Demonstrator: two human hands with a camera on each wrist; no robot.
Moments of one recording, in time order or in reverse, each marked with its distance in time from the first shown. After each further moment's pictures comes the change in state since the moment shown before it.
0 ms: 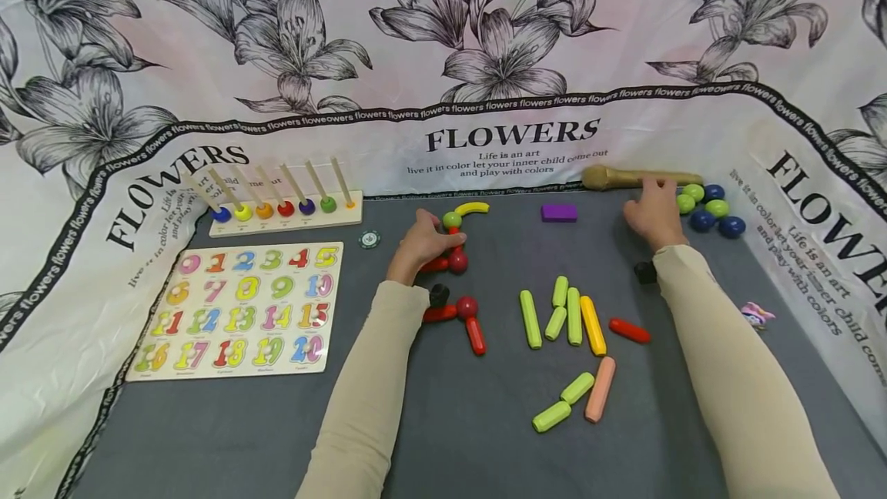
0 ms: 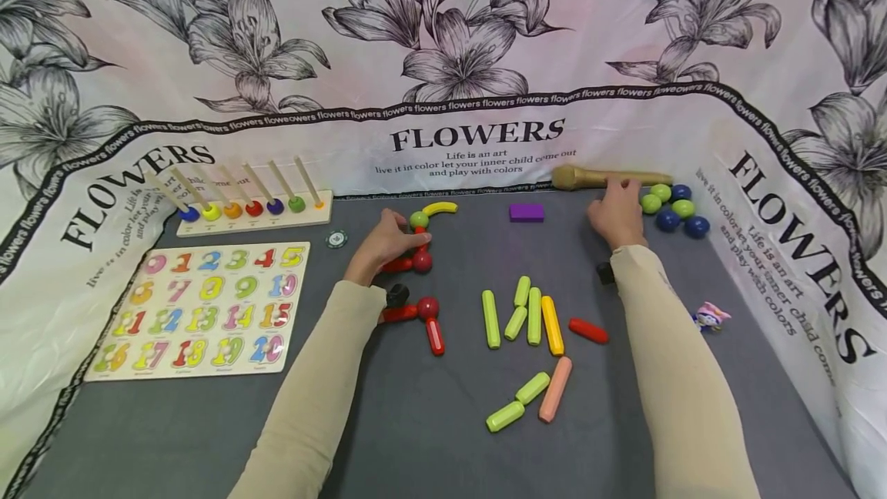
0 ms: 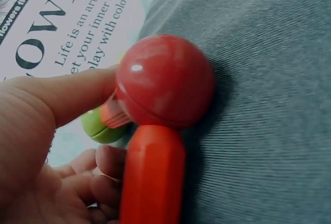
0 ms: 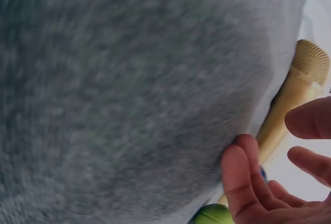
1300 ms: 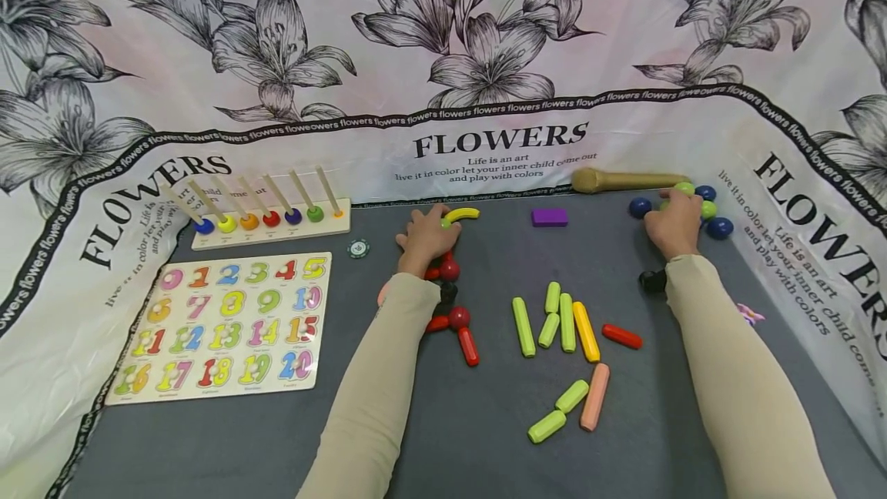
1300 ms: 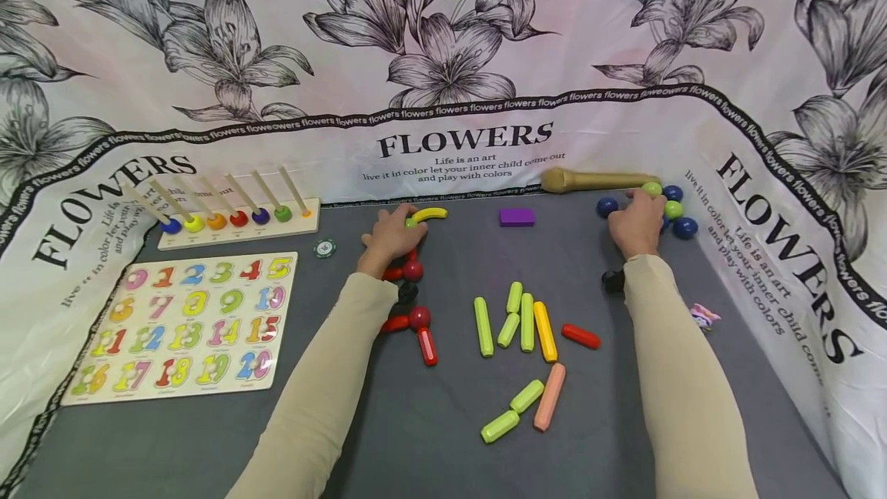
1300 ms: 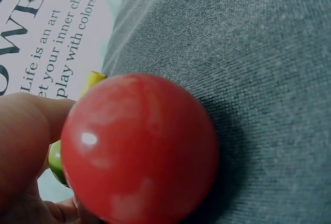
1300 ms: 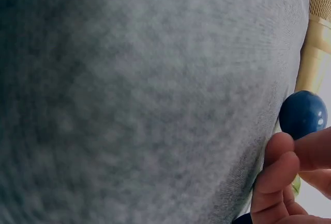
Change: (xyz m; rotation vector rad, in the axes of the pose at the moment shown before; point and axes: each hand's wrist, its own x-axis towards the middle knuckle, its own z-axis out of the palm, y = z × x) left_hand 0.025 0.024 0.025 0.316 0.114 0.048; right_hand -0.007 0.037 -0.009 0.087 0.175 0.158
